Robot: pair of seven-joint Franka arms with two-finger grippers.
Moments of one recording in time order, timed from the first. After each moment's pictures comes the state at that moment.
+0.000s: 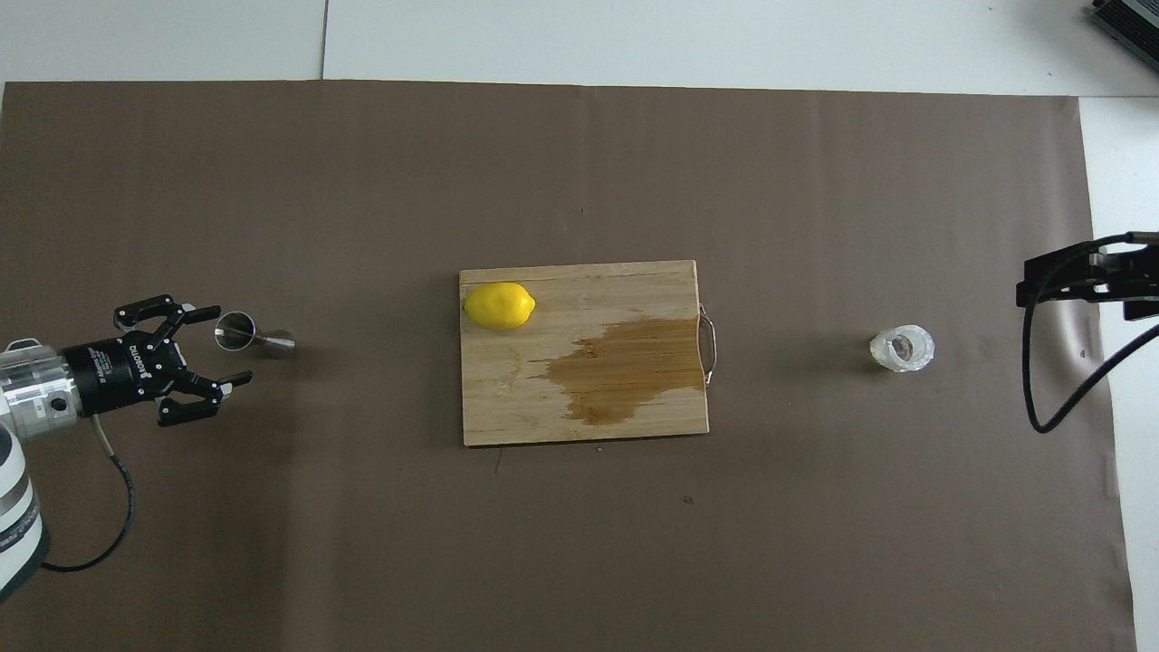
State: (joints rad) left arm 0.32 -0.01 -0.09 -2.35 -1.10 2.17 -1.09; right arm -0.02 -0.01 -0.02 -1.57 -0.02 1.54 0.12
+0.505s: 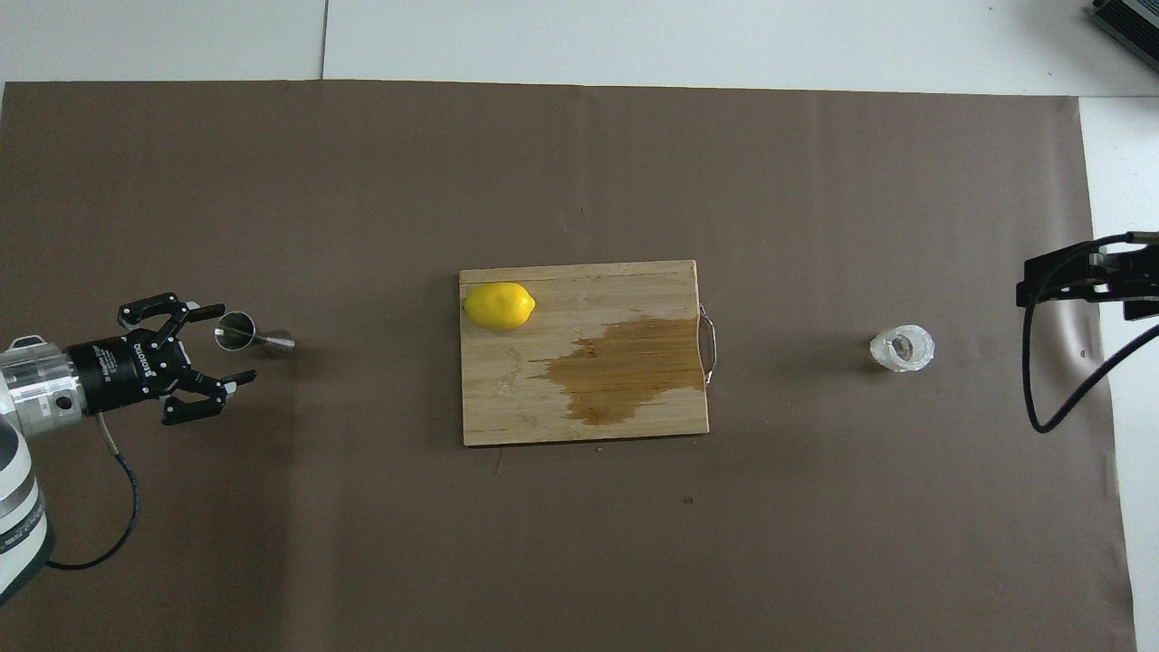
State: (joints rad) left arm 0.30 -0.01 -0.09 -2.35 -1.10 2.18 -1.08; right arm -0.02 -0.01 -0.02 -1.57 -0.02 1.54 0.12
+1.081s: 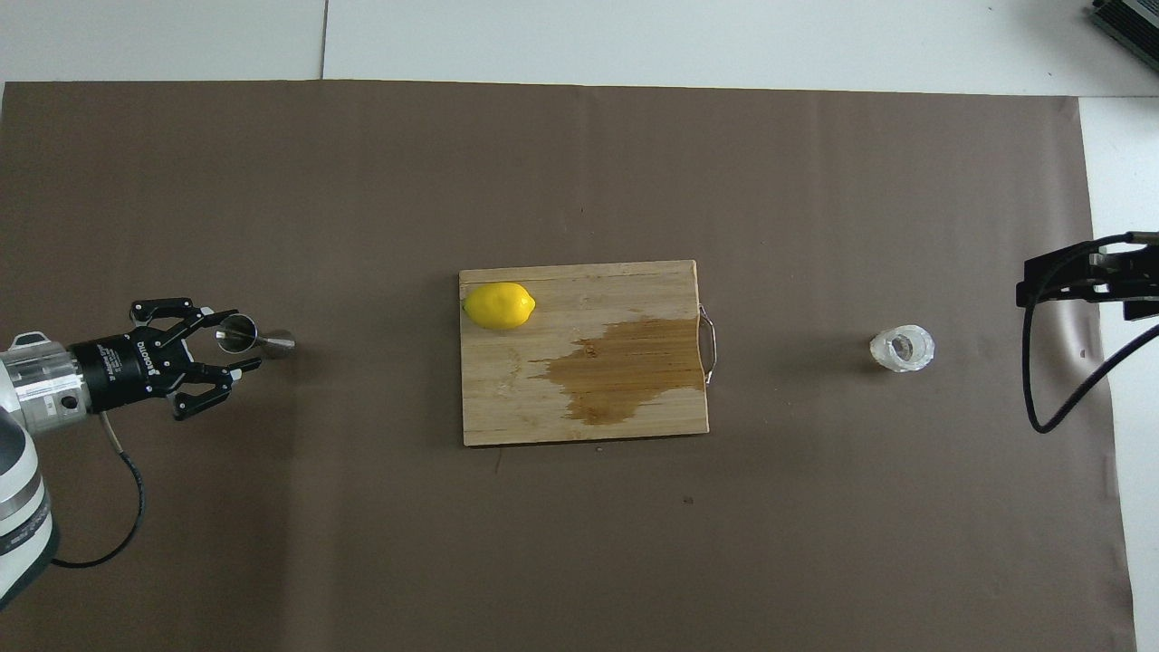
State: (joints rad) left arm 0.29 -0.01 -0.08 -2.35 -1.10 2.20 -1.06; right arm -0.02 -0.01 -0.02 -1.57 -0.02 1.54 0.12
